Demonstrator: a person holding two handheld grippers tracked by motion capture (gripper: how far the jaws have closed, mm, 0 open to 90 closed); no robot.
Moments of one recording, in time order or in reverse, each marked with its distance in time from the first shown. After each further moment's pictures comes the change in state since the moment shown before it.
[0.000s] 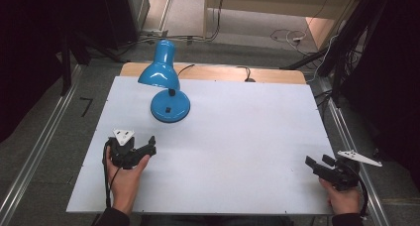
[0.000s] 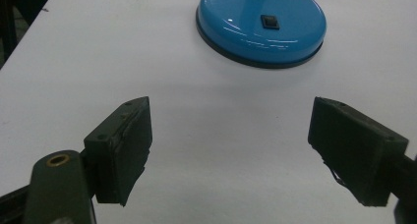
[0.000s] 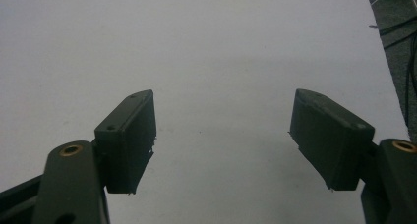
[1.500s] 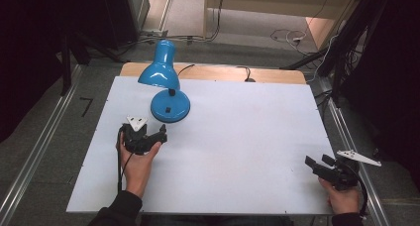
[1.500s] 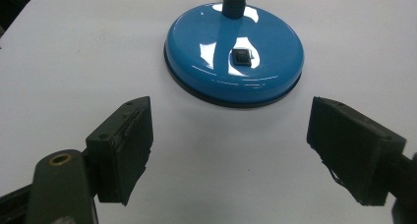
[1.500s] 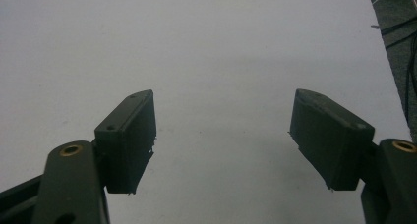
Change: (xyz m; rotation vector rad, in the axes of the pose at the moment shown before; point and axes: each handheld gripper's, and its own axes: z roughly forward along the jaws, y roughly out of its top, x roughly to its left) left arm -0.023 0.026 0.029 -0.026 -0.031 0.025; right arm 0.000 0.000 0.001 0.001 -0.002 -0.005
